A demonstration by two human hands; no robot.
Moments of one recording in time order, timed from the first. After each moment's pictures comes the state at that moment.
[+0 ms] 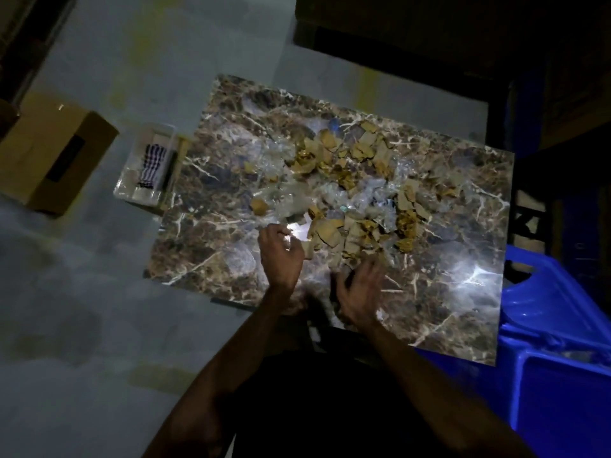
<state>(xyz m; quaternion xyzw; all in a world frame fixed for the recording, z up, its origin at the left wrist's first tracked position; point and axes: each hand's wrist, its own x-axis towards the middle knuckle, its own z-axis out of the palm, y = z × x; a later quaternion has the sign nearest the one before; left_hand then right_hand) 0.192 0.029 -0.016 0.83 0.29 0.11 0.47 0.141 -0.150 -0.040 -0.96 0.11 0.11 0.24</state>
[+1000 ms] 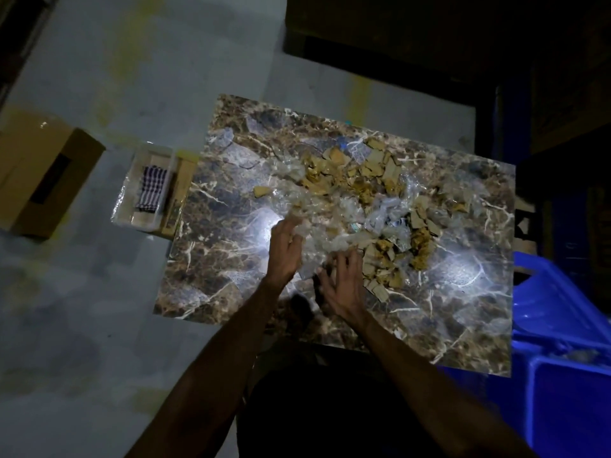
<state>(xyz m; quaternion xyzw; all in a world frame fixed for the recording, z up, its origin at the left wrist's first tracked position) 0.262 0.098 -0.069 0.82 0.12 -0.04 0.56 0.204 -0.069 -0.019 -0.94 -0.03 0.04 0.33</state>
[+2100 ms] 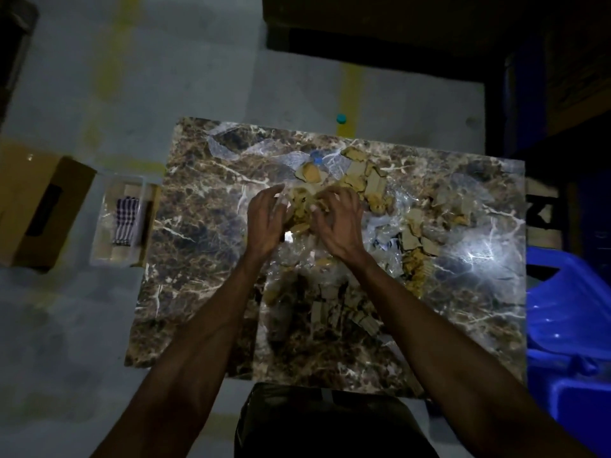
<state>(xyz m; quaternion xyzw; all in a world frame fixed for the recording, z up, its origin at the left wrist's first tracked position) 0.403 0.082 -0.064 0.85 0.06 0.04 0.53 0.407 -0.108 -0.036 -0.93 -0.05 0.00 0.35</state>
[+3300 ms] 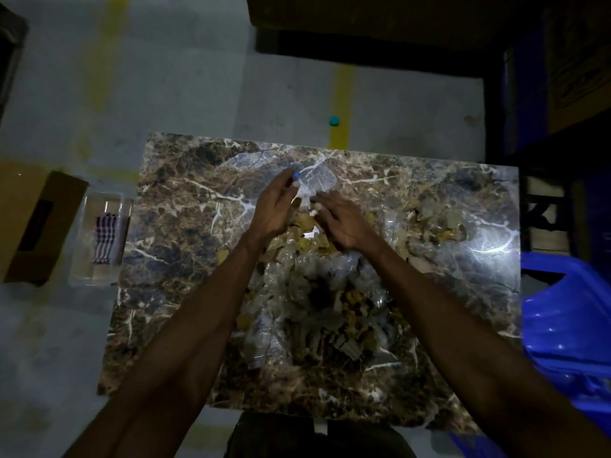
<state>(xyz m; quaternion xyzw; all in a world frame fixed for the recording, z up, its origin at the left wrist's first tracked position) 0.489 0.018 -0.057 0.81 0.05 -0.11 0.57 0.474 -0.188 -0.061 -0.91 -0.13 0.22 0.34</state>
